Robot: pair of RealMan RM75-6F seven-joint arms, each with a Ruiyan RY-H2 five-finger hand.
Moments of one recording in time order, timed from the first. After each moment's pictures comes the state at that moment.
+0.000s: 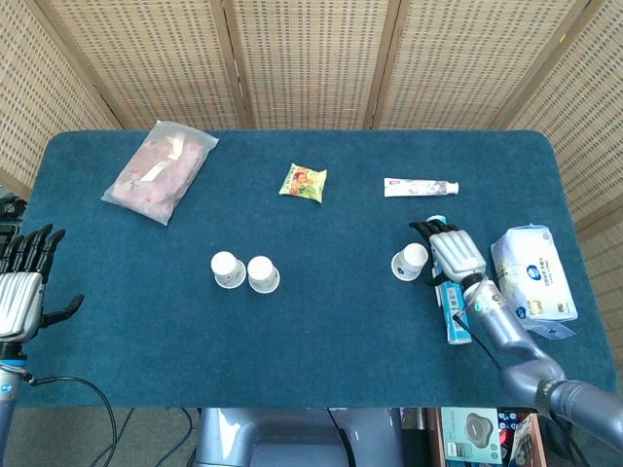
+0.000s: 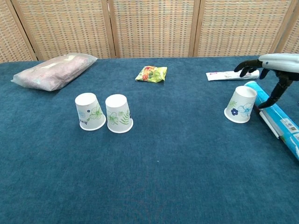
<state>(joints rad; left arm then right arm) -0.25 -1.11 -0.09 -1.70 1.33 1.44 0.13 0.67 -1.41 0.24 -1.26 -1.24 0.77 -0.04</state>
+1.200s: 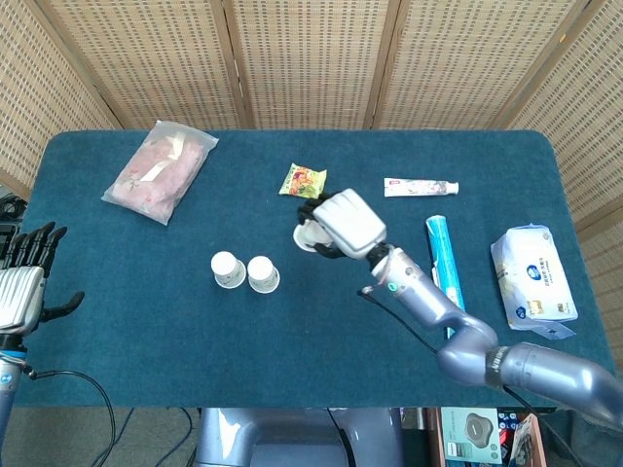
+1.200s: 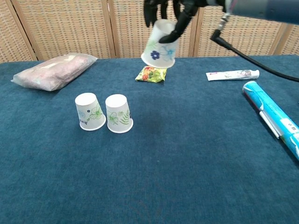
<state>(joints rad) -0.26 -1.10 -0.13 -1.69 1.29 1.35 0.10 1.00 -1.37 0.41 -1.57 -1.22 0.80 -0.26</state>
